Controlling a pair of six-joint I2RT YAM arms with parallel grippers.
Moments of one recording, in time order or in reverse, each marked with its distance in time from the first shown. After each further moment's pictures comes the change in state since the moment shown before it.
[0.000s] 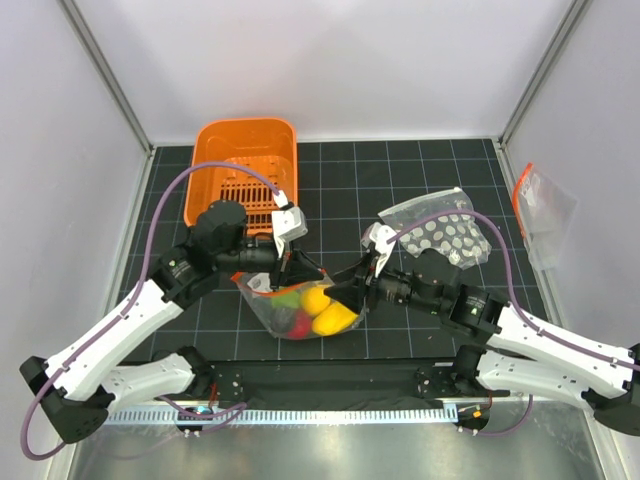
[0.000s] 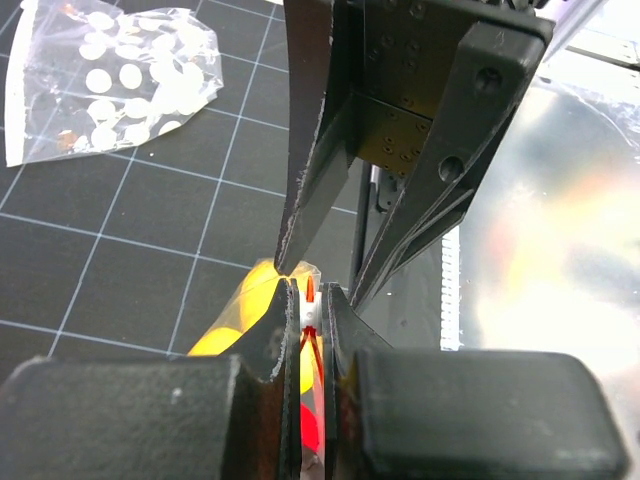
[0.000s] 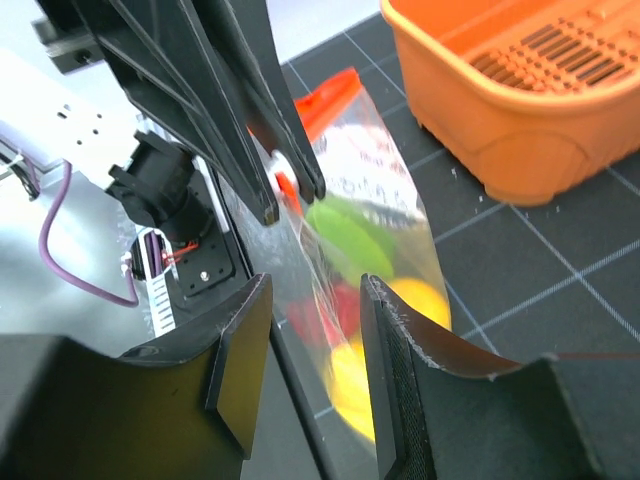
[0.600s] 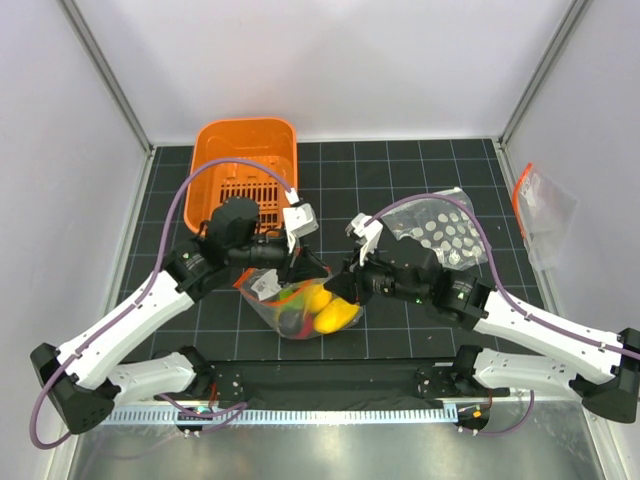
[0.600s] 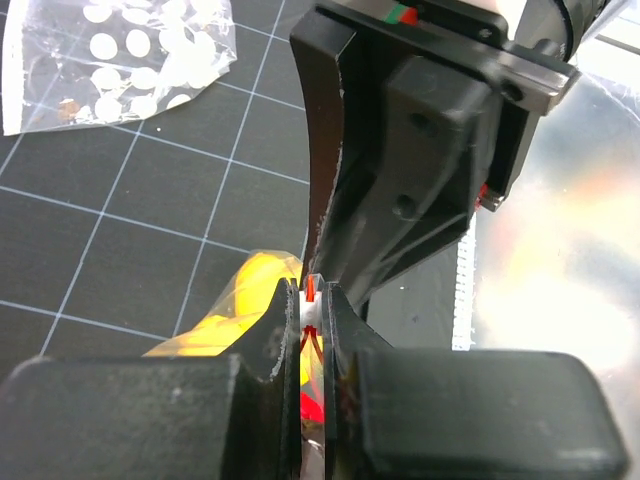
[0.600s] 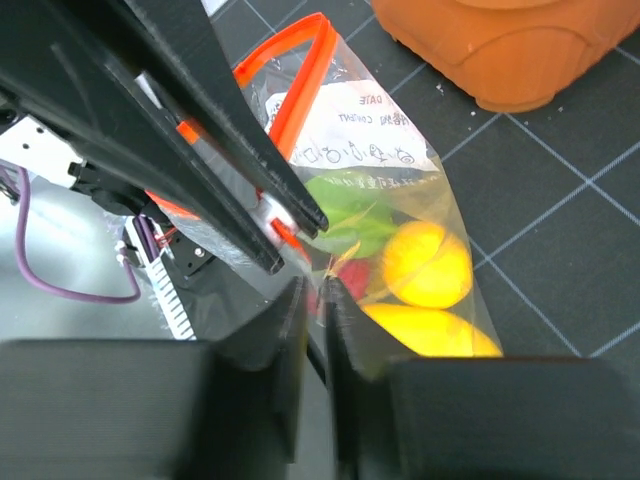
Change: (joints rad) left arm 0.000 0.070 0.002 0.005 -0.026 0.004; right arm 0.000 0.152 0.166 -0.230 0.067 0.127
